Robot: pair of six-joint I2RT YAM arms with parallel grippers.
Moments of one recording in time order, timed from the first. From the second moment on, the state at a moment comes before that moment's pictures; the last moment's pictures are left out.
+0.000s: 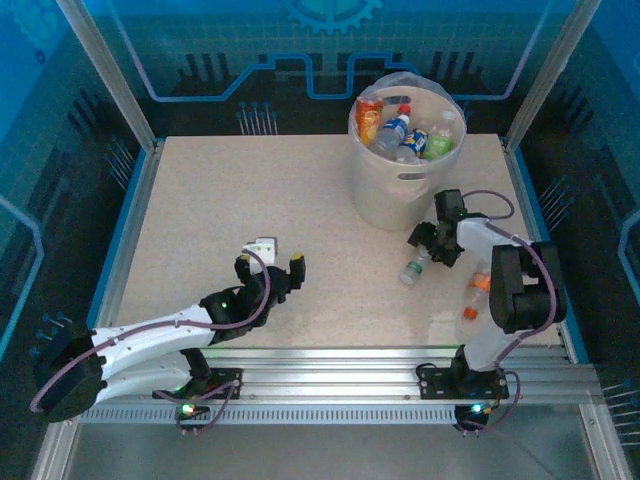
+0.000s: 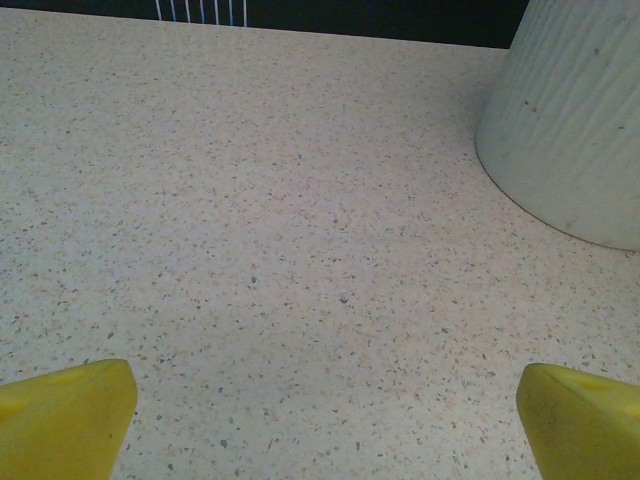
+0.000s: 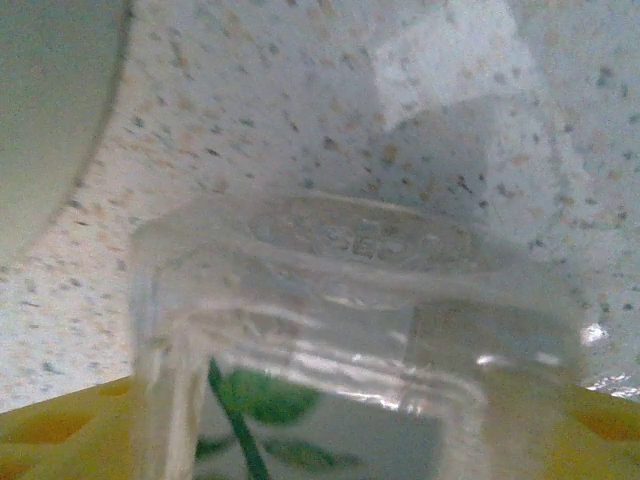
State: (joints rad) left arm -0.92 1.05 0.49 -0.03 -0.77 -0.59; right arm 0.06 1.68 0.94 -0.52 -0.04 0.63
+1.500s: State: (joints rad) left arm -0.92 1.05 0.49 -0.02 -0.76 -0.59; right arm 0.19 1.60 2.20 -1.13 0.22 0.18
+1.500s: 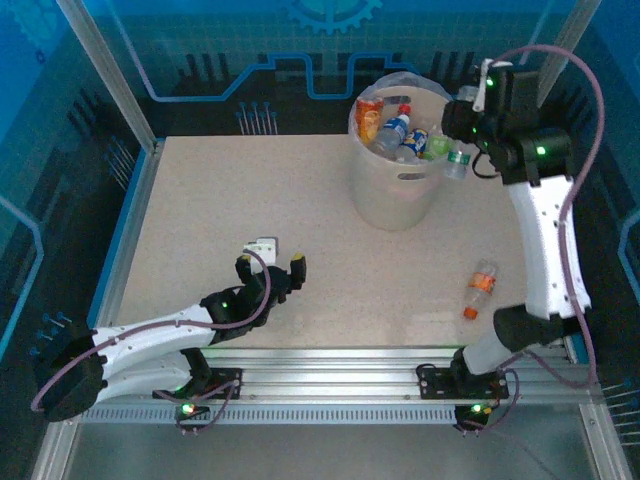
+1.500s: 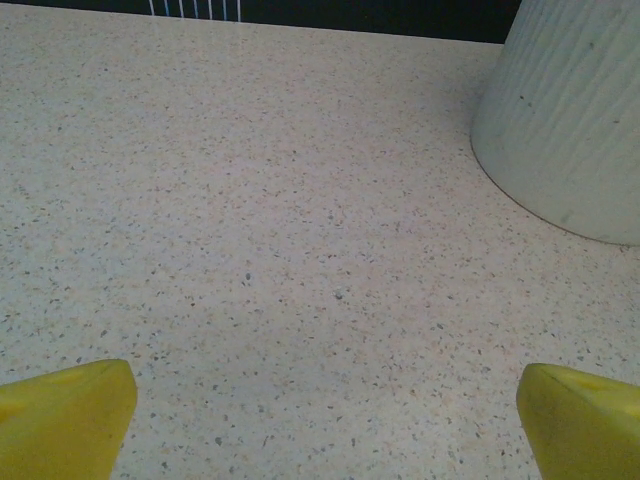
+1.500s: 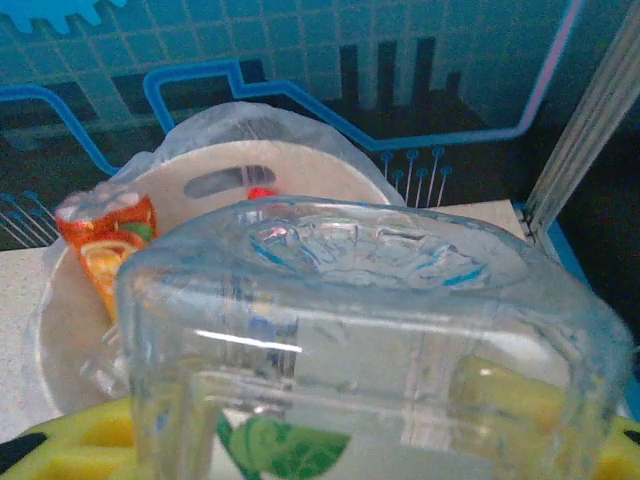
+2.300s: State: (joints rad) left arm -0.92 1.05 0.49 -0.02 -0.71 -0.59; right arm 0.36 2.03 2.58 -1.11 0.59 -0.08
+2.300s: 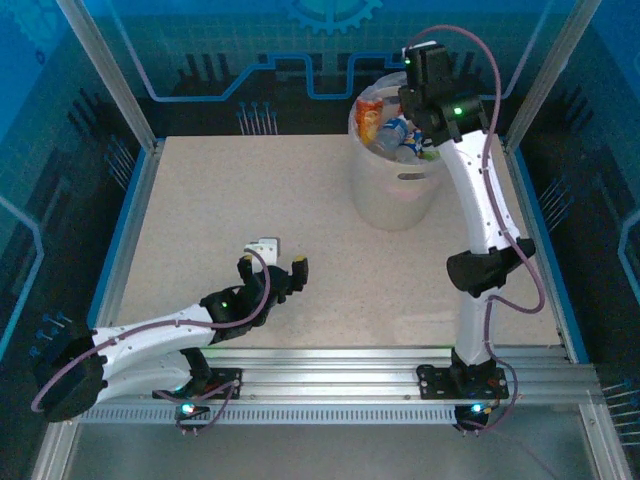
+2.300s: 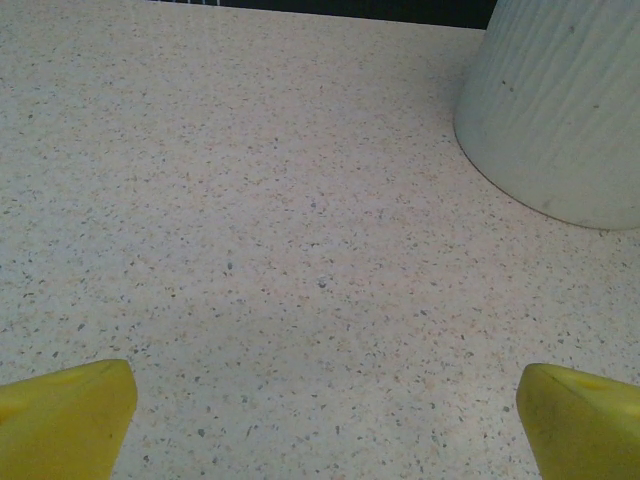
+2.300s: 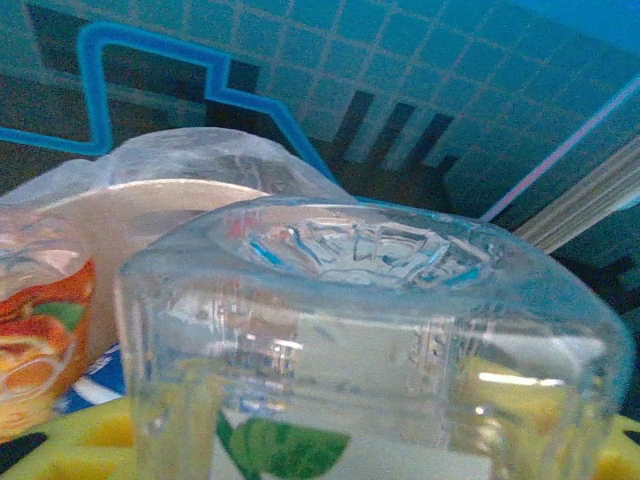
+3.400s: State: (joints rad) left arm -0.92 1.03 0.49 -0.02 -0.70 -0.59; right arm 0.36 2.22 2.55 -0.95 0.76 -0.29
